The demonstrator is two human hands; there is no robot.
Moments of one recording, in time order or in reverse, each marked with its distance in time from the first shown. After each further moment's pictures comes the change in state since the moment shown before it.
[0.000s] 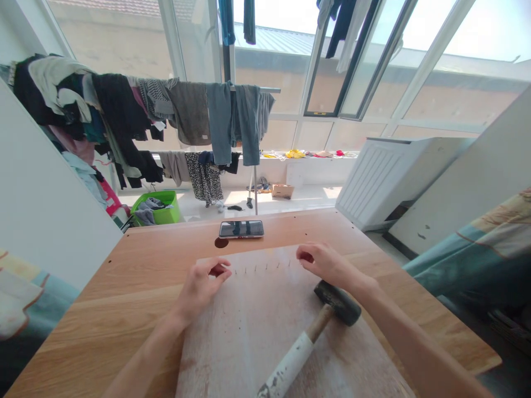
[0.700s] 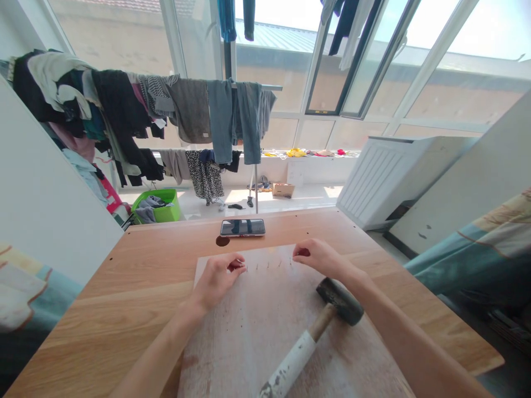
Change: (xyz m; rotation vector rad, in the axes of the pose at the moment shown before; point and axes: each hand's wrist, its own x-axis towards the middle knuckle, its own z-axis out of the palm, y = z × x) left_hand 0.014 0.012 0.020 -0.045 -0.089 0.097; right_hand 0.019 0.003 0.008 0.116 -0.096 0.072
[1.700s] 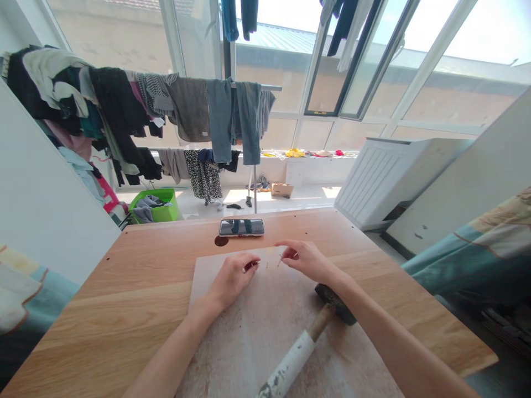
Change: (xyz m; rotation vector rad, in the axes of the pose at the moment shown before) left_hand 0.014 0.010 0.031 0.032 -0.049 0.147; right_hand 0.006 -0.020 0.017 0.129 0.108 -0.090
